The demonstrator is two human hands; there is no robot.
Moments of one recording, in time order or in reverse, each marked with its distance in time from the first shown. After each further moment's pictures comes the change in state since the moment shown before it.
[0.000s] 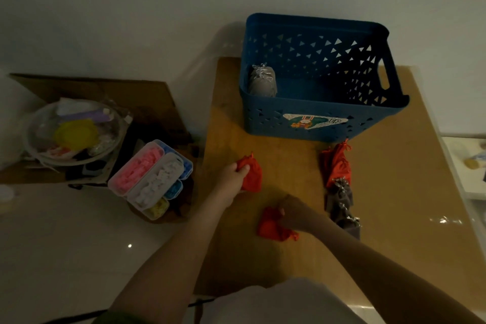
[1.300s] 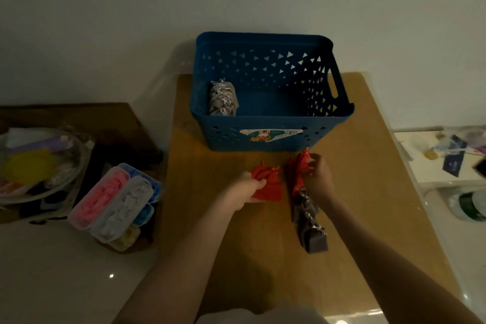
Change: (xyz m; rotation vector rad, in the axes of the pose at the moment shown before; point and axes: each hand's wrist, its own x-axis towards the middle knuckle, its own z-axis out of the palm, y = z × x) left_hand -0.014 0.057 0.094 0.102 -0.329 -0.148; right_hand 0.000 0.123 -0.049 0.904 0.844 0.297
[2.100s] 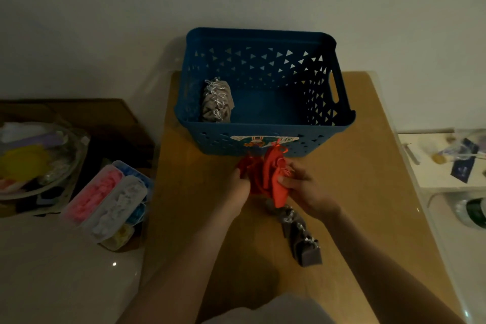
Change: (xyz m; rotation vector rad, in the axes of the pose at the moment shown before) left_hand 0.039 0.001 0.021 -0.032 0.342 0.115; right_hand 0.006 -0.013 -0.006 0.915 -0.624 0.037
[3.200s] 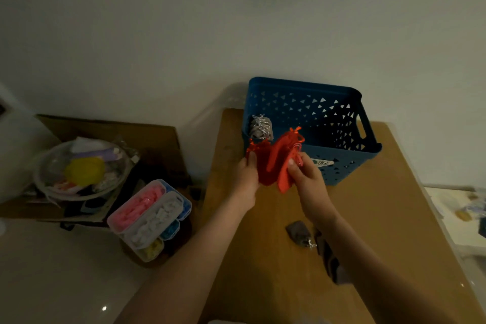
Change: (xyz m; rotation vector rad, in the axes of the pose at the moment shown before) left_hand -0.070 0.034 -0.103 -0.557 0.000 0.339; right_hand -0.039 -0.033 0.158 -0.319 0.120 -0.421
